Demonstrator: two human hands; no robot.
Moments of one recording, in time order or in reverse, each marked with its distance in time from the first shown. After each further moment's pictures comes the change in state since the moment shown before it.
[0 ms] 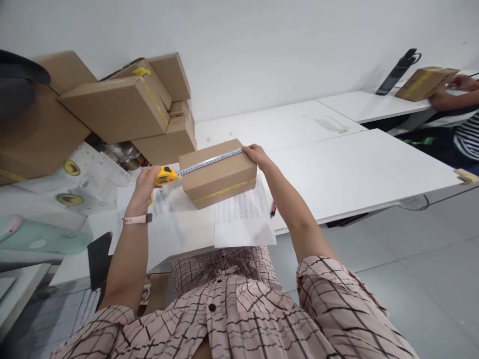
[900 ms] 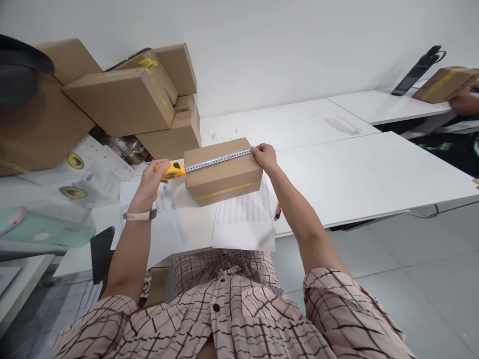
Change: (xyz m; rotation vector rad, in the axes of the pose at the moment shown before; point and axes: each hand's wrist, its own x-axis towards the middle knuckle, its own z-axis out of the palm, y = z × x) left_hand -0.011 0.016 0.004 0.015 -0.104 0.019; right_hand -0.015 -0.001 0.003 -0.074 0.168 -0.112
